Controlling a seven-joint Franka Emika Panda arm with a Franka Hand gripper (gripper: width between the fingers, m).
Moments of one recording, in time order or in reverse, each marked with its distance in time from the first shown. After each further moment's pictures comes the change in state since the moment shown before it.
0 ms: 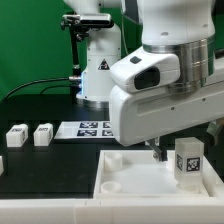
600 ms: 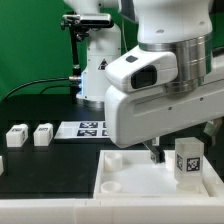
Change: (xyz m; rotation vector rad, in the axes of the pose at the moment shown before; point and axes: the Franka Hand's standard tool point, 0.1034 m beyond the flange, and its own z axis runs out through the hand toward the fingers) arm 0.006 0.009 -0.006 0.003 -0.003 -0.031
